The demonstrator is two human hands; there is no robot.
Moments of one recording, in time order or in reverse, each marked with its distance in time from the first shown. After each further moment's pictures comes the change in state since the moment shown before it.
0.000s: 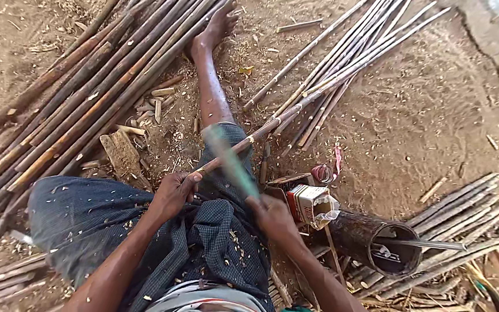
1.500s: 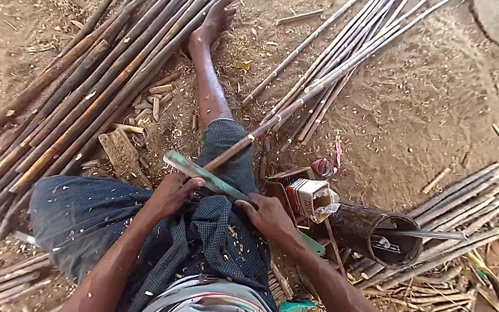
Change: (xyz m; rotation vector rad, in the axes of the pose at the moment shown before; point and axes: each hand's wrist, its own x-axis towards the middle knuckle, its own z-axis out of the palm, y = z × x) left_hand 0.001 -0.003 -0.006 0.150 -0.136 0.024; right_hand 0.000 -0.002 0.001 -0.122 -0.011 -0.136
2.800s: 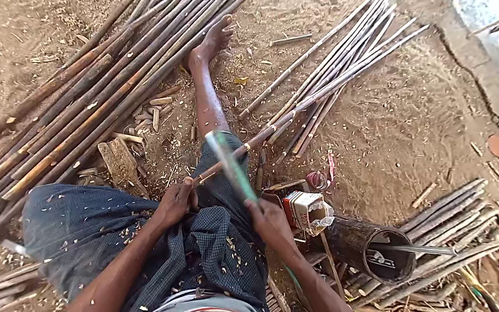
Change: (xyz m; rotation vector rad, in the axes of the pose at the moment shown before) left_hand 0.010 -0.013 0.022 -0.230 0.077 0.015; right_hand 0.003 -0.001 0.000 0.057 0.066 0.185
